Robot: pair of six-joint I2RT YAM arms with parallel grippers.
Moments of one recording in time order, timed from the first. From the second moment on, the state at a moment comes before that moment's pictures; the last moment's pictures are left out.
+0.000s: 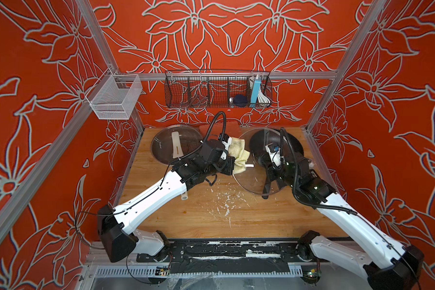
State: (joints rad) left arm -0.76 1.38 1.34 -0.54 -0.01 -0.44; right arm 0.58 0.98 0.90 -0.37 0.13 -0.08
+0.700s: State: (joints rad) left arm -0.83 1.47 1.34 -0.49 -0.07 -0.40; right arm 0.60 0.98 0.90 -0.36 0.17 -0.11
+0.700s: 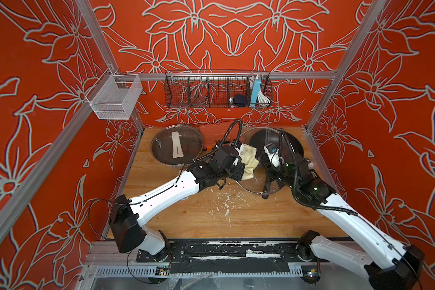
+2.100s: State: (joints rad) left arm -0.79 1.60 1.64 -0.60 -0.02 -0.32; right arm 0.73 0.94 0.81 -0.28 0.15 -0.28
